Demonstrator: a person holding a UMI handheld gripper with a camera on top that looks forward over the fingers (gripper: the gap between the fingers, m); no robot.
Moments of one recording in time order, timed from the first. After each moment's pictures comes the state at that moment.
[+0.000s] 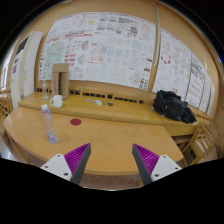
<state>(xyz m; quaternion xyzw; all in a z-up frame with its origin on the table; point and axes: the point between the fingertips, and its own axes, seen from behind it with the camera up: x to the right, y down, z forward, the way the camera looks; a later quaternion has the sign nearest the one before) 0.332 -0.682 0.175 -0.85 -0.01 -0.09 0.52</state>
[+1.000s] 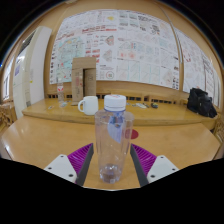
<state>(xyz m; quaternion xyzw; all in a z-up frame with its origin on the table) 0.013 -0.466 0.039 -0.82 -0.01 -0.02 0.57</state>
